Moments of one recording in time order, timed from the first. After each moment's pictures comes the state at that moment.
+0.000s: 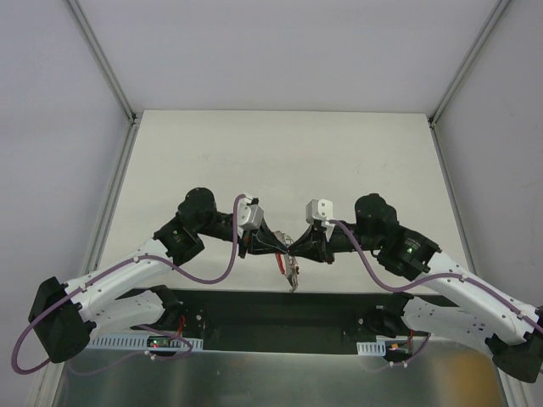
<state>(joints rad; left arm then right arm) -0.78 0.99 0.67 0.25 1.02 -0.02 0.91 0.85 0.83 -0.31 -0.63 -0.15</state>
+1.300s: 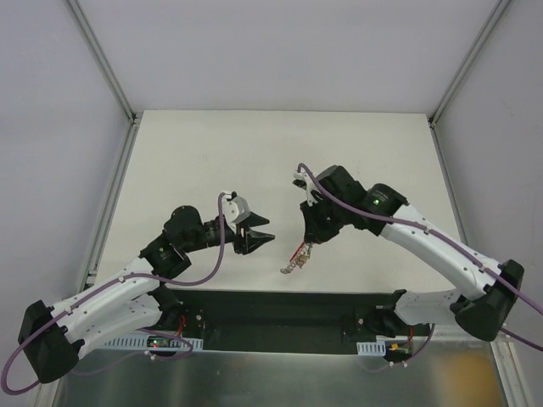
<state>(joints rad) -0.77 0.79 0.52 0.21 0.49 -0.05 0.87 1.22 1.23 -0.96 -0.17 0.27</state>
